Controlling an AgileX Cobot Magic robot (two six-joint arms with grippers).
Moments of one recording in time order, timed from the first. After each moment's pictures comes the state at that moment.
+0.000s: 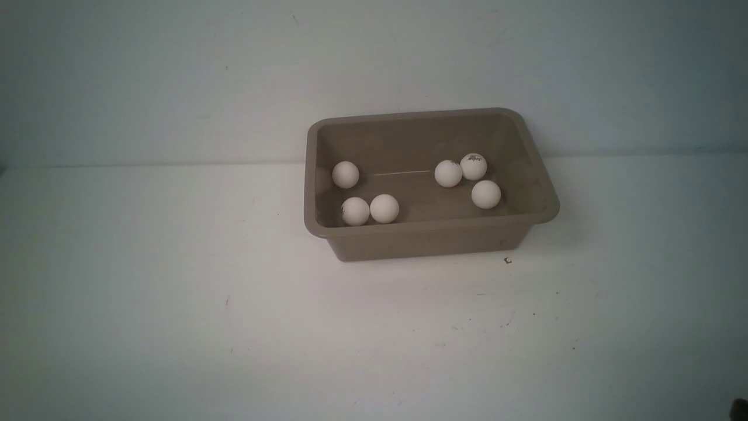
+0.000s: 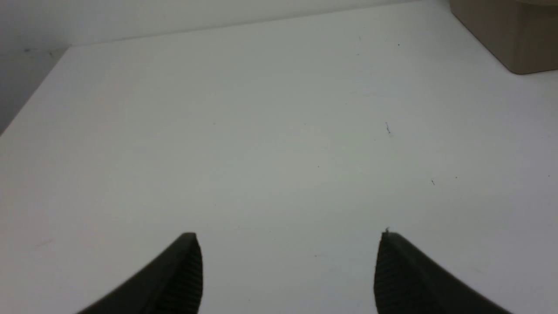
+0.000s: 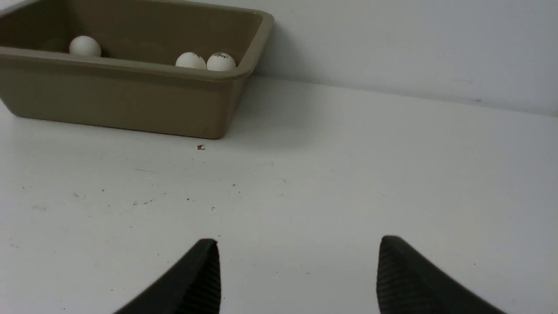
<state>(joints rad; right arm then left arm) 0.05 -0.01 0.02 0.18 0.40 -0.27 0.05 -0.01 0.02 -0.10 0.41 0.16</state>
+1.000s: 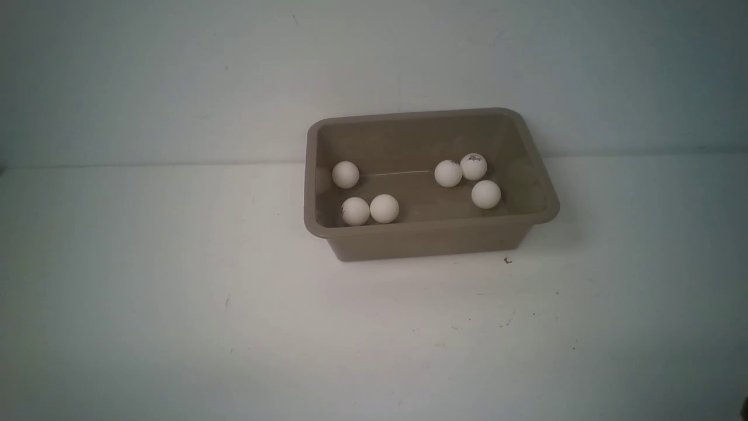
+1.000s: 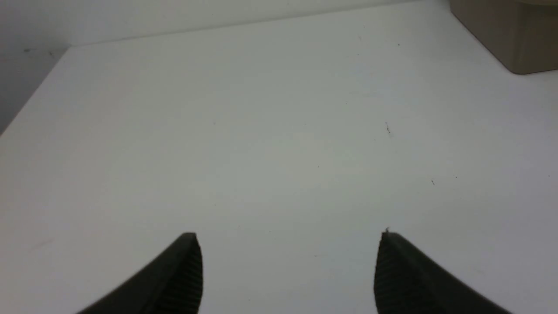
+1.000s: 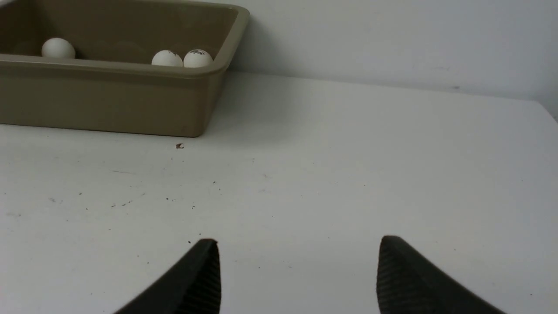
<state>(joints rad) 0.05 -0.01 0.02 0.04 0.41 -0.11 0.05 -0.01 0.02 -0.10 0.41 0.16</state>
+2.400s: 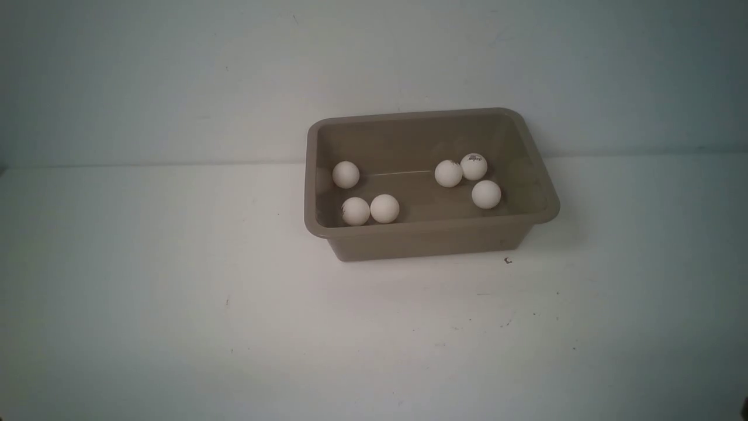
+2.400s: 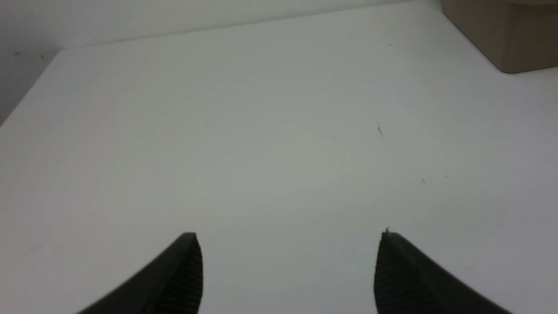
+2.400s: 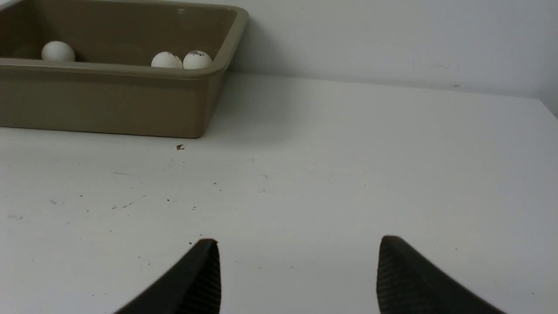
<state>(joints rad) 0.05 -0.01 0.02 0.04 0.41 -0.10 0.01 -0.01 0.02 -0.10 0.41 0.16</state>
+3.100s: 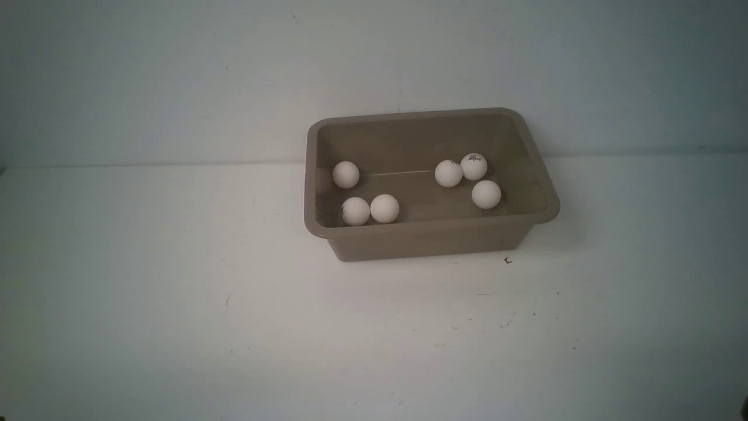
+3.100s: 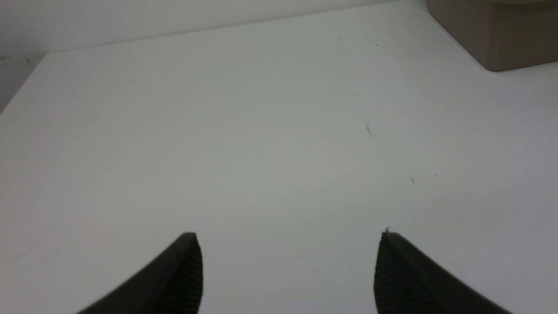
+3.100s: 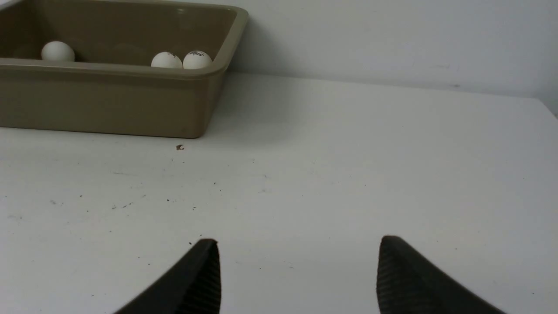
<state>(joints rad) 0.05 -0.01 0.02 0.04 0.41 -0.10 0.01 -0.01 0.02 -0.10 0.41 0.16</state>
